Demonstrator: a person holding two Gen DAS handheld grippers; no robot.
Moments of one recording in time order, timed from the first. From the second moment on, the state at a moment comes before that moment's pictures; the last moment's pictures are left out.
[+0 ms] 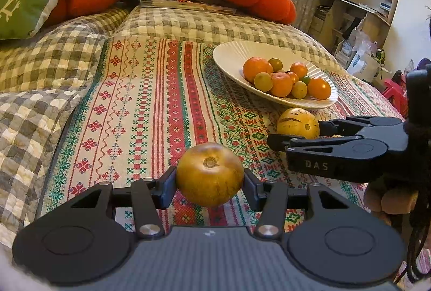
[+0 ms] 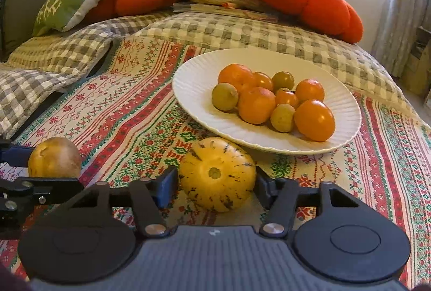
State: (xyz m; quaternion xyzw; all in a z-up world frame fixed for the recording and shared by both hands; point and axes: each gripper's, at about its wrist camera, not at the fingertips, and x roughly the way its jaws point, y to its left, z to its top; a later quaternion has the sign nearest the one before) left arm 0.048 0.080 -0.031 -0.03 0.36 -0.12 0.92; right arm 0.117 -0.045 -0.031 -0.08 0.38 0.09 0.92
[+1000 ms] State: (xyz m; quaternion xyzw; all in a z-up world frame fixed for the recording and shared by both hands) left arm 0.036 0.040 -0.019 -0.02 0.37 -0.14 0.92; right arm 0.082 -0.100 0.008 -0.04 0.36 0.07 0.93
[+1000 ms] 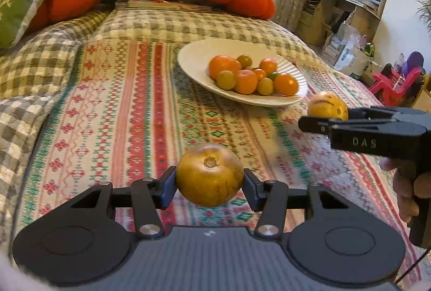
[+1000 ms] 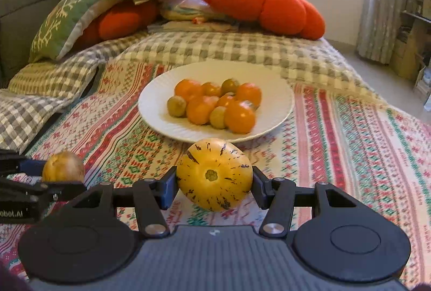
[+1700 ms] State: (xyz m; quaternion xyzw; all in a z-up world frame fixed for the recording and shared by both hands) left arm 0.095 -0.013 0.006 -0.02 0.34 -0.17 0.92; right arm 0.121 -0.134 0.037 -0.03 0.32 0.07 0.94
